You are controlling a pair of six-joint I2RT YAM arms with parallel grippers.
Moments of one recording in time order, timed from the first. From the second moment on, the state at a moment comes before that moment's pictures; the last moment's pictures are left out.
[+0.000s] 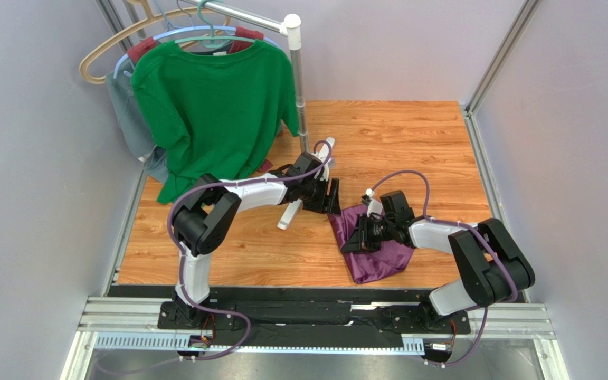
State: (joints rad) left arm -0.73 1.98 1.26 -0.16 0.33 -0.50; right arm 0.38 1.48 0.48 0.02 -0.71 0.57
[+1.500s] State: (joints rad) left arm -0.75 2.09 1.44 -0.36 0.39 -0.41; right arm 0.40 1.42 0.48 -0.06 -0.63 0.56
